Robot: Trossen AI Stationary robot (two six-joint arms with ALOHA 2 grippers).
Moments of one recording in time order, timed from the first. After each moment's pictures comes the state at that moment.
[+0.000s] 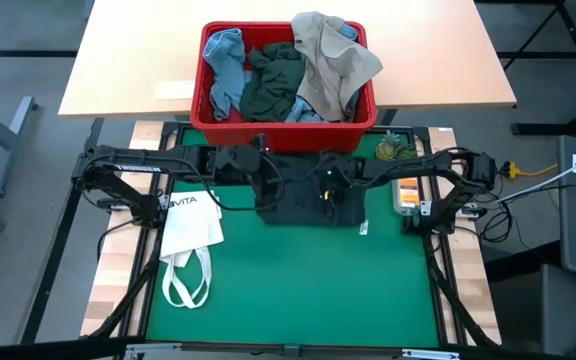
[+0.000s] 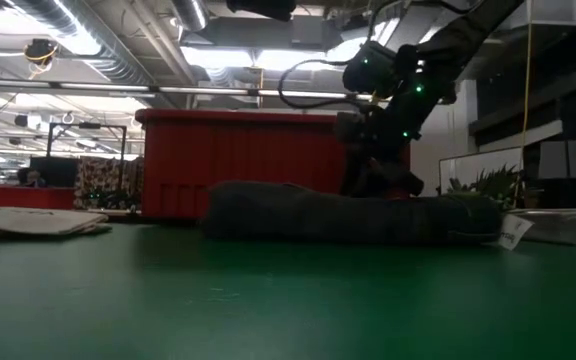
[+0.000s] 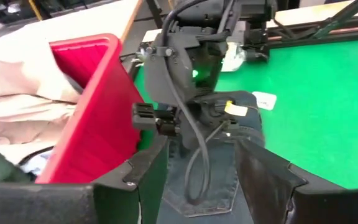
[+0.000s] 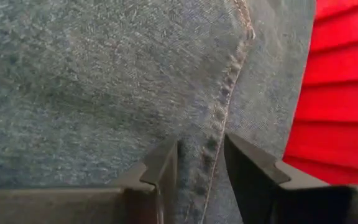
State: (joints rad) left arm 0.01 1.45 1.42 -0.54 -0.32 0.11; right arm -0.25 1.67 0.92 -0.16 0.21 -0.78
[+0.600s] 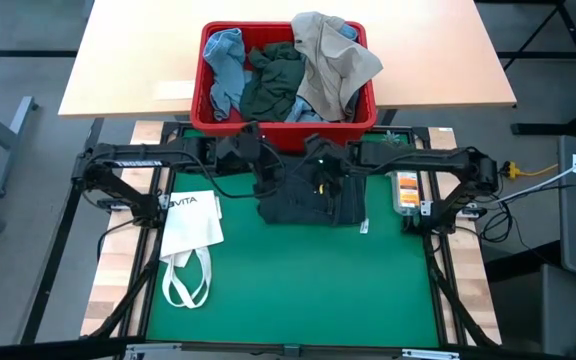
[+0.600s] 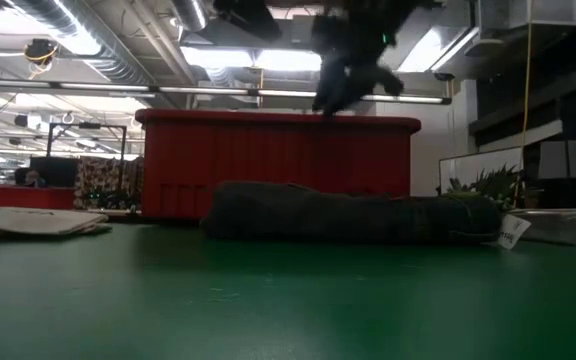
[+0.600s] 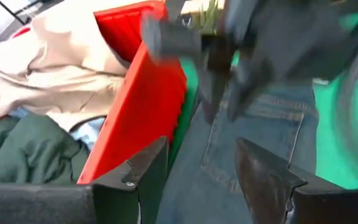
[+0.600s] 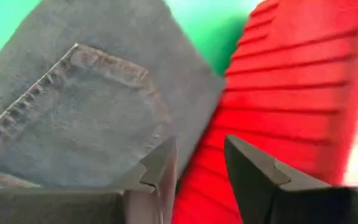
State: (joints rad) left arm 0.09 1.44 1.42 -0.62 -0.40 0.15; right arm -0.15 1.65 1.45 -0.69 0.23 -0.90
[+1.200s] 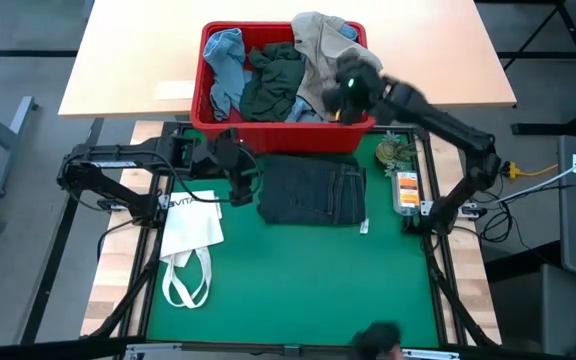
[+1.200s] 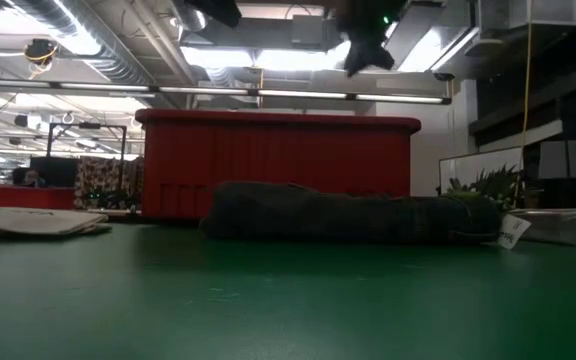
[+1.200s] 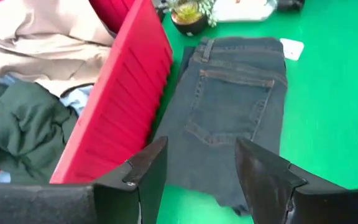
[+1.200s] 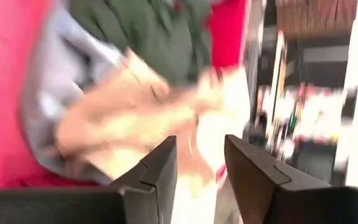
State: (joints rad) left arm 0.02 1.31 1.42 -0.85 -0.40 0.03; right arm -0.52 1.65 1.80 -0.78 0.49 -1.11
